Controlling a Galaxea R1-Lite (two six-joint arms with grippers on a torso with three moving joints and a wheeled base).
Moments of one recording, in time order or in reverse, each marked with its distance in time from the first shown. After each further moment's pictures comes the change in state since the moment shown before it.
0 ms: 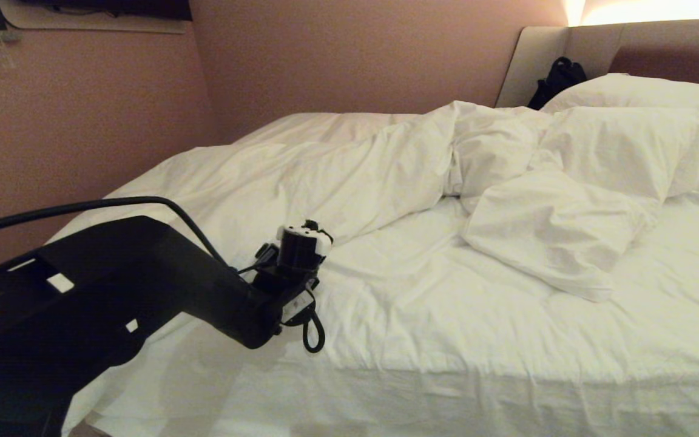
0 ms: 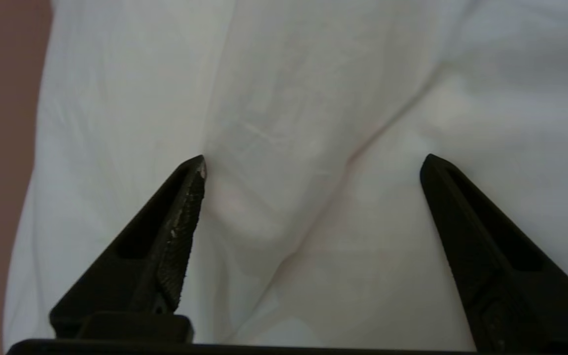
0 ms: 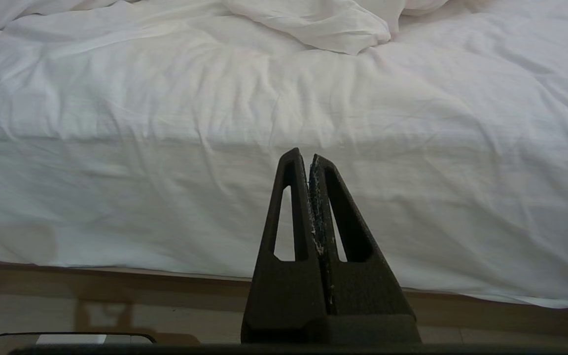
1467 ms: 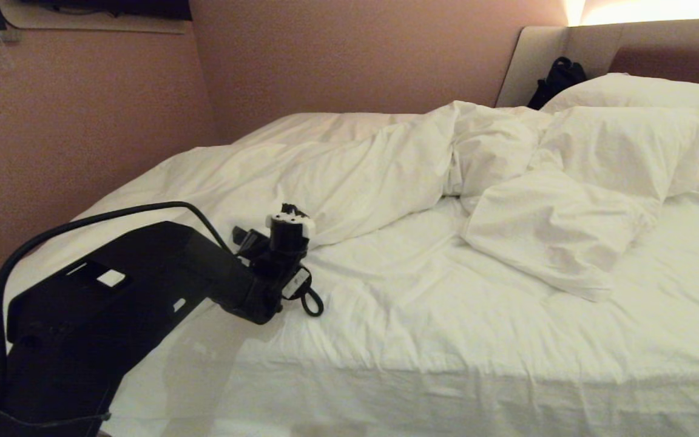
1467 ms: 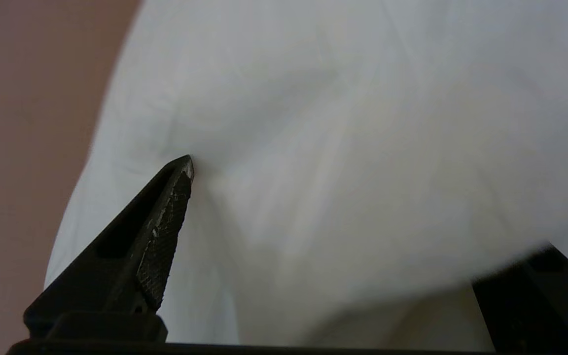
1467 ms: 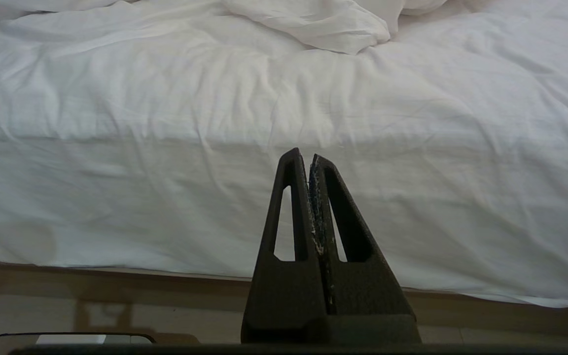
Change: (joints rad) left arm 0.107 0.155 -0.214 -0.119 0.198 0.040; right arm 0.000 0.000 0.000 0.000 0.000 0.000
